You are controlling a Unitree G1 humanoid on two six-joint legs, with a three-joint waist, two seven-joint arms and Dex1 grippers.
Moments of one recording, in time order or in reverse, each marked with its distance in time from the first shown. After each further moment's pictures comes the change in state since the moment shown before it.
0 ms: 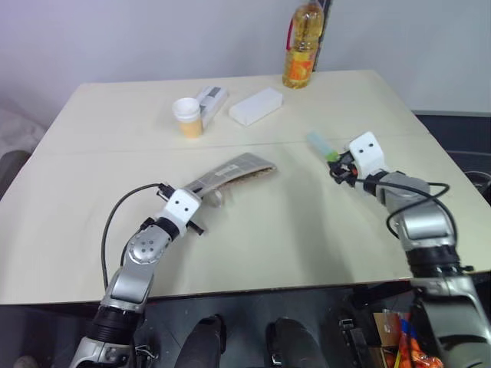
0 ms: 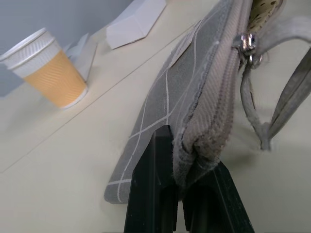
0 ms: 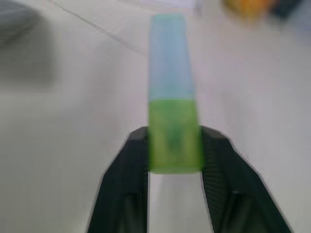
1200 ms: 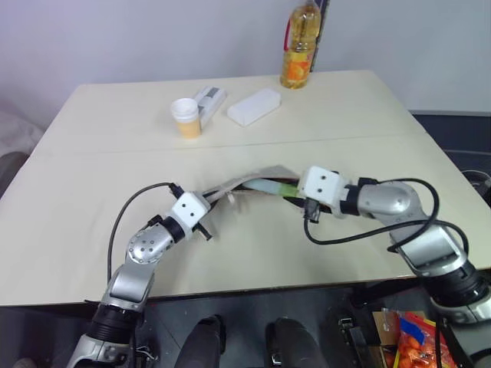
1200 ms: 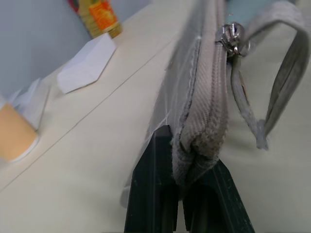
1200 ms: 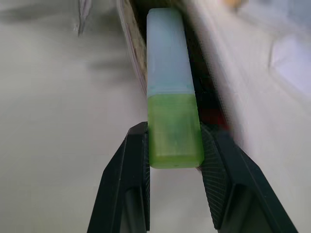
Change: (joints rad) left arm 0.007 0.031 -0.060 -0.046 -0.071 -0.118 -0.204; right arm -0.086 -0.092 0.301 -0.277 -0.090 0.008 0.208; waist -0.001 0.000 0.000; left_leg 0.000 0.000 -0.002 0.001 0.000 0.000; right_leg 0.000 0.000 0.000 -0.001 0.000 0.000
